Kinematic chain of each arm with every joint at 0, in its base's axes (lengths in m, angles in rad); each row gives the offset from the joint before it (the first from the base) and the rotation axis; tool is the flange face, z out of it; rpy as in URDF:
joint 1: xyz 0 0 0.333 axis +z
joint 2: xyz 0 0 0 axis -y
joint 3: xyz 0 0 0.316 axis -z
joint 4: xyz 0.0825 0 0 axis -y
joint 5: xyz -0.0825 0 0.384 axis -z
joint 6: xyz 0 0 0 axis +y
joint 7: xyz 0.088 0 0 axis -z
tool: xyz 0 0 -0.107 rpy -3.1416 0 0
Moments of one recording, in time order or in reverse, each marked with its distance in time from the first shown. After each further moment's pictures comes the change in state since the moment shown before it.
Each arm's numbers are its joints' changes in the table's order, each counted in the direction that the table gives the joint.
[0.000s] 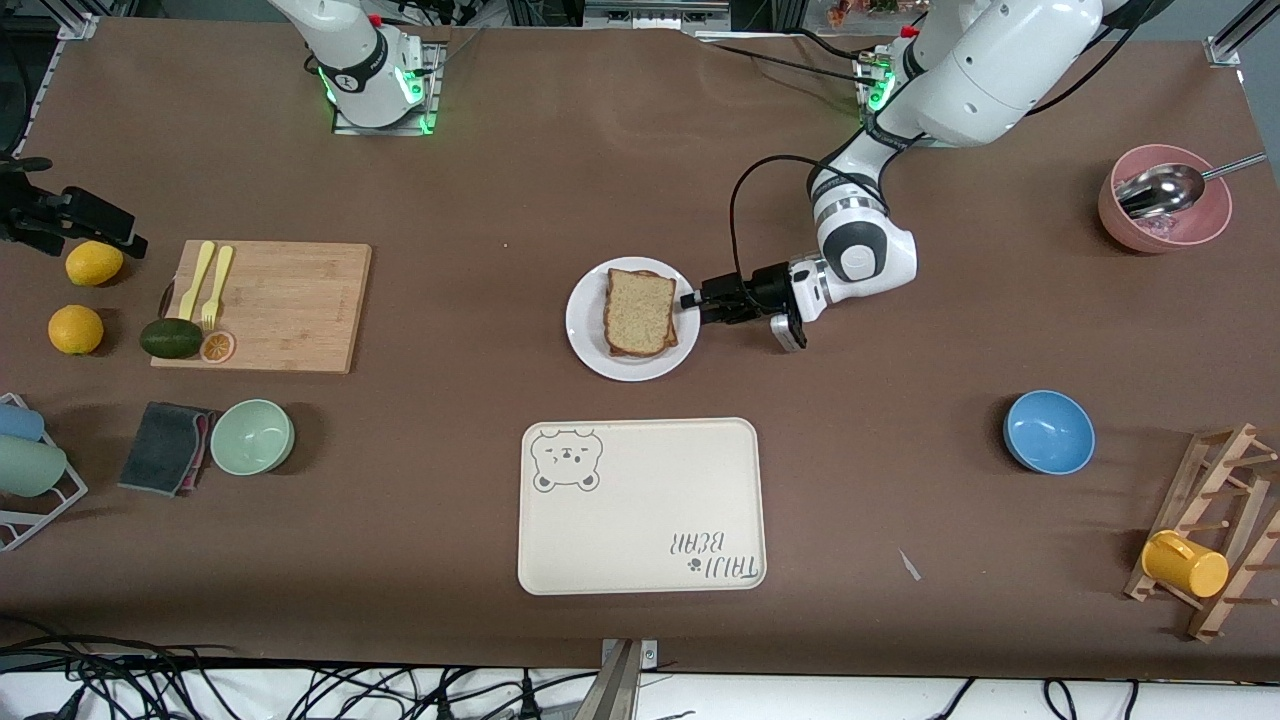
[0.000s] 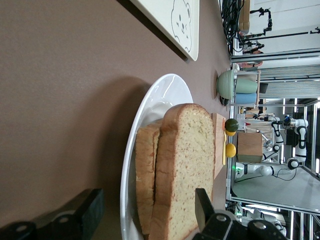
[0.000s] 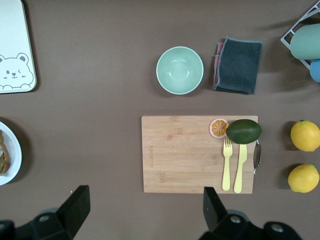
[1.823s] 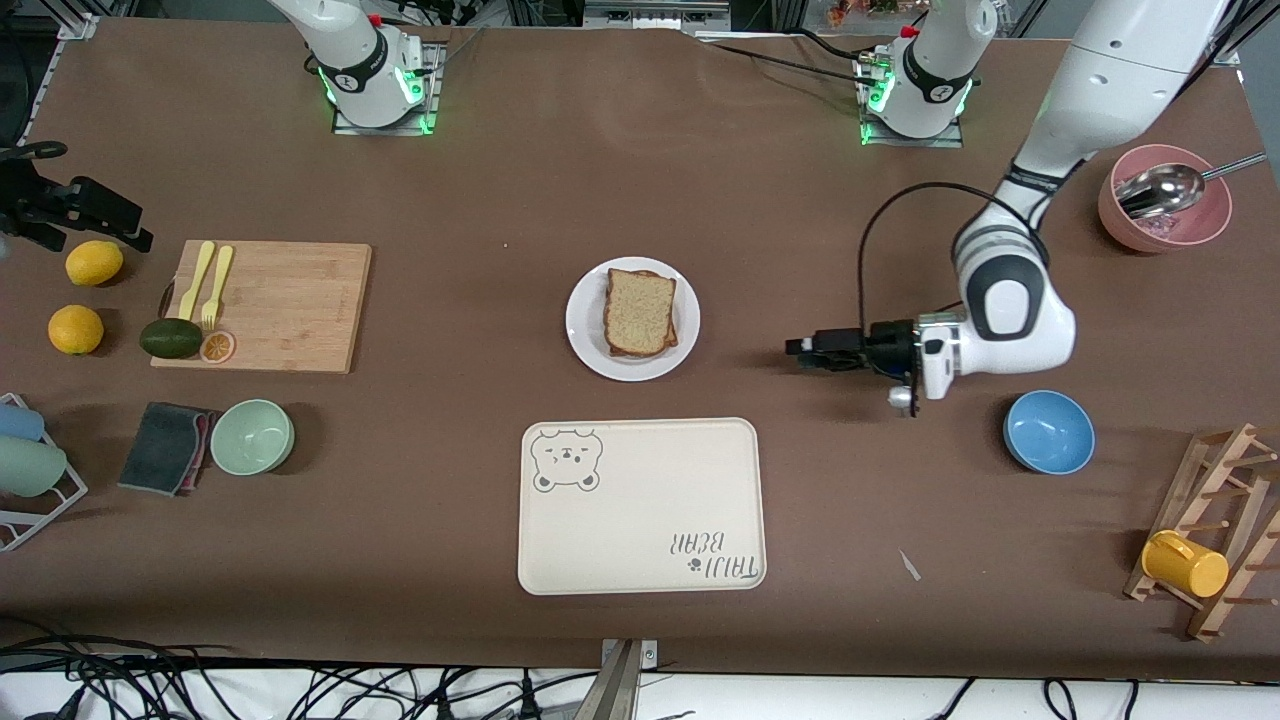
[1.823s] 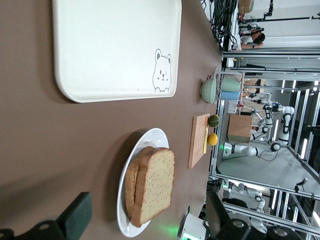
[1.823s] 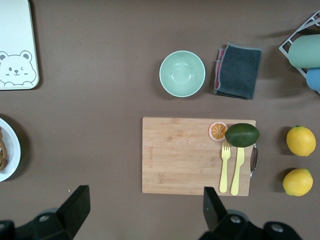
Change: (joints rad) left arm 0.183 0.113 -0.133 0.163 -0.604 0.275 -0.544; right arm 0.001 0.018 -0.031 0.000 0.023 -0.001 -0.001
